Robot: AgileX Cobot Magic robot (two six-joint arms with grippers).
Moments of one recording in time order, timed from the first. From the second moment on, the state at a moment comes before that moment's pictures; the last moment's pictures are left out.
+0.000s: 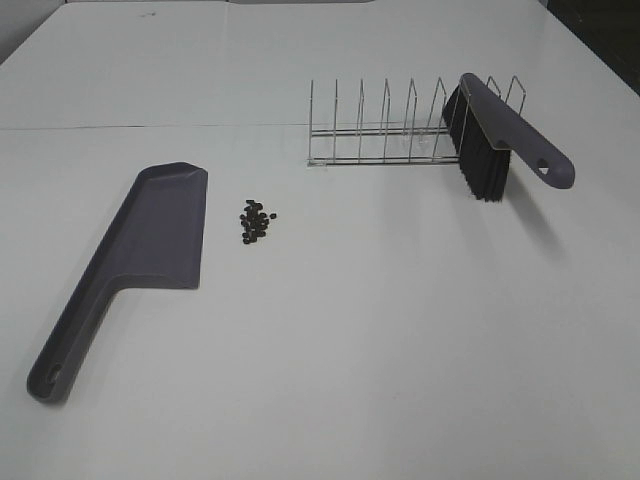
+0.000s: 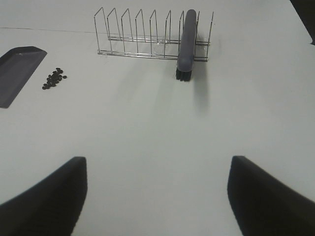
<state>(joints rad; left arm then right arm) -0.06 0.00 -0.50 -0.10 1.06 0.06 -0.08 -0.01 -0.51 0.17 1.06 -0.17</state>
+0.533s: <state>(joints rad) -0.06 0.00 -0.50 -0.10 1.06 0.06 -0.08 -0.01 -0.51 0.17 1.06 -0.17</state>
